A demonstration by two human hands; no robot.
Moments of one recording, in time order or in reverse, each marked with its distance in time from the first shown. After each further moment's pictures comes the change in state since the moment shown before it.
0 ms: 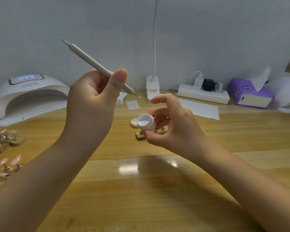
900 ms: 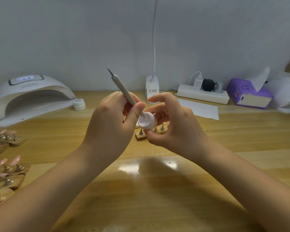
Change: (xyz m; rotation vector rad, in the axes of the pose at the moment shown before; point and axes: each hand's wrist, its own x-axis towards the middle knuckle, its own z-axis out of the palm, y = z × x) left_hand -0.019 -0.014 0.017 0.362 -0.188 0.207; right_hand 0.002 0.002 -0.001 -0.148 -0.003 -0.094
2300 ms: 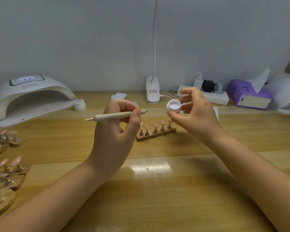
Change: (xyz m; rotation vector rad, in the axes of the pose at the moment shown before) left_hand -0.015 -0.008 0.015 -0.454 0.095 -0.039; right_hand 0.010 0.059 -0.021 0.016 0.172 0.266
